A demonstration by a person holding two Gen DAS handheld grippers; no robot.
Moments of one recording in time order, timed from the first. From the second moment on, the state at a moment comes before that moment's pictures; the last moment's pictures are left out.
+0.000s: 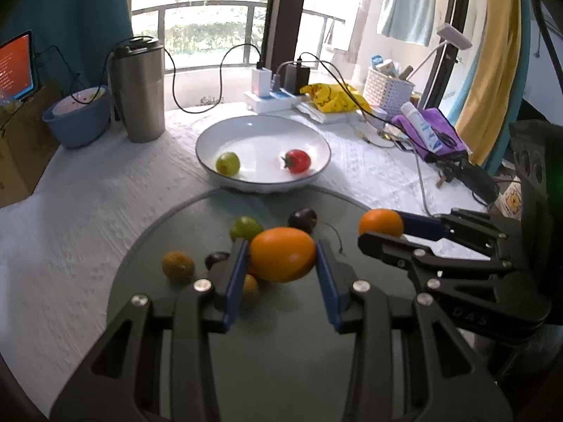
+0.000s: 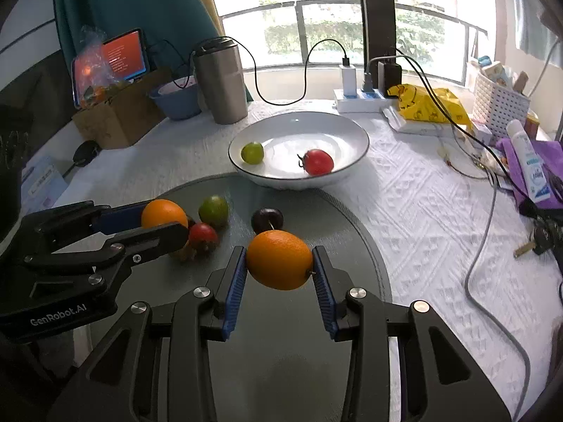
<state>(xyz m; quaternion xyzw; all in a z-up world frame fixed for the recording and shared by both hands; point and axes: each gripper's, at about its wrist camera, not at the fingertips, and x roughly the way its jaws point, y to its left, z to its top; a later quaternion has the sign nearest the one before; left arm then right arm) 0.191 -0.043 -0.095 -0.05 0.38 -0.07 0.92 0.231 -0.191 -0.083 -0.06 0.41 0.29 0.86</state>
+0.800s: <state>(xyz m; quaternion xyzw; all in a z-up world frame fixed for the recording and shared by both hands) 0.255 -0.010 -0.085 -0.04 0.35 -0.06 0.93 0.292 -0.164 -0.080 -0.08 0.41 0.29 0.86</state>
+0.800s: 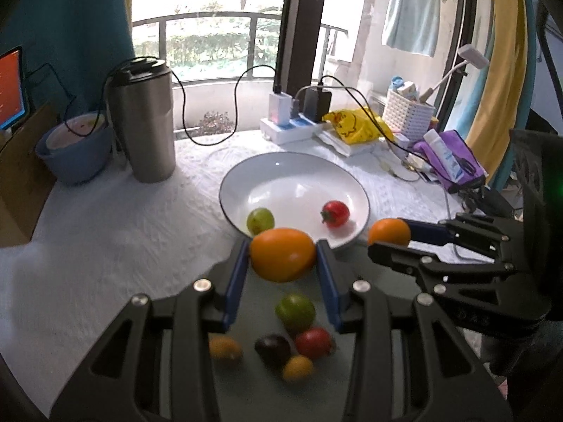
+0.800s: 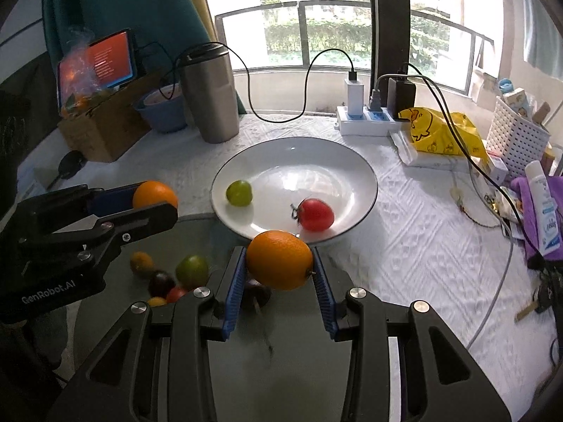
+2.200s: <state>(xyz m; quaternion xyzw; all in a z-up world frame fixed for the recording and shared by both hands) 0.369 0.014 -0.111 -0.07 0.40 -0.07 0.91 0.400 -0.164 -0.106 -0.04 0.40 0.24 0.88</state>
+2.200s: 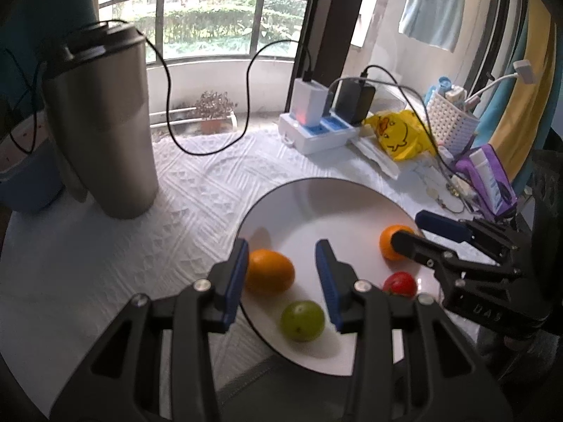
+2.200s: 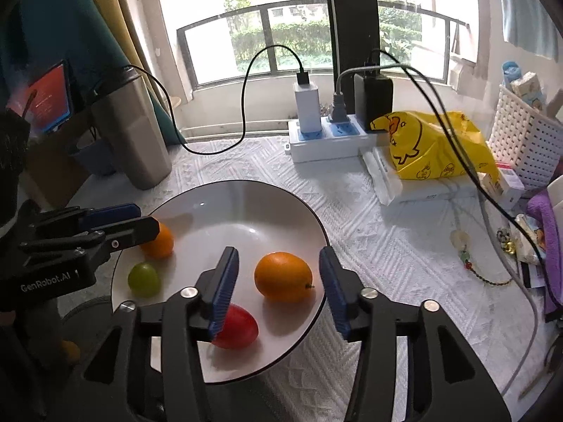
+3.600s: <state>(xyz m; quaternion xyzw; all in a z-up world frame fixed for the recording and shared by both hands) 0.221 0.023 -0.092 -0.11 0.36 -0.04 0.92 0.274 -0.175 -0.074 -0.05 0.39 0.26 0.88</state>
